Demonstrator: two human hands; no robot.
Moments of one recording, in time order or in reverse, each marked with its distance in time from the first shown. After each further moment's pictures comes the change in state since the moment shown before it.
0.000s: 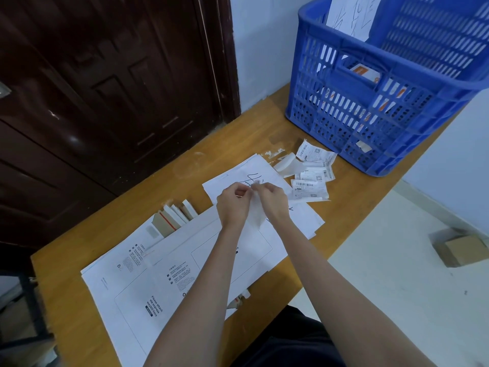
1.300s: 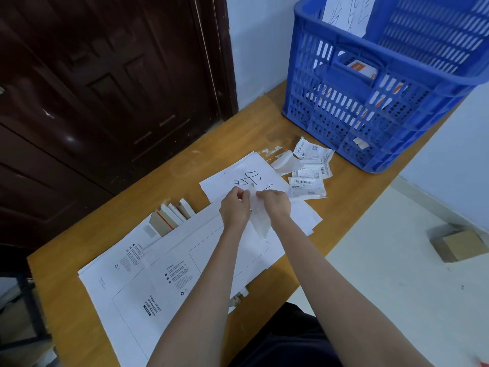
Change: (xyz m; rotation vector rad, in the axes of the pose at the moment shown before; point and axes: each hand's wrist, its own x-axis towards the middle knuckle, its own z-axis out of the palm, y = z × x) left_hand -0.005 -0.006 0.010 0.139 -0.078 -0.043; right_hand 0.004 0.013 -0.005 0.038 0.056 0.140
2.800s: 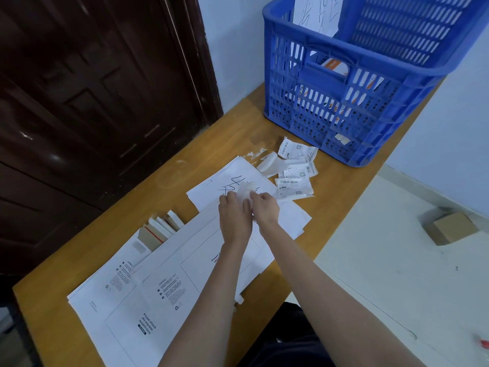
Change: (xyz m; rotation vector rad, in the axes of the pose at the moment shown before) left_hand -0.012 0.006 0.025 0.231 0.059 0.200; right_hand 0.009 0.009 0.005 0.153 0.070 0.002
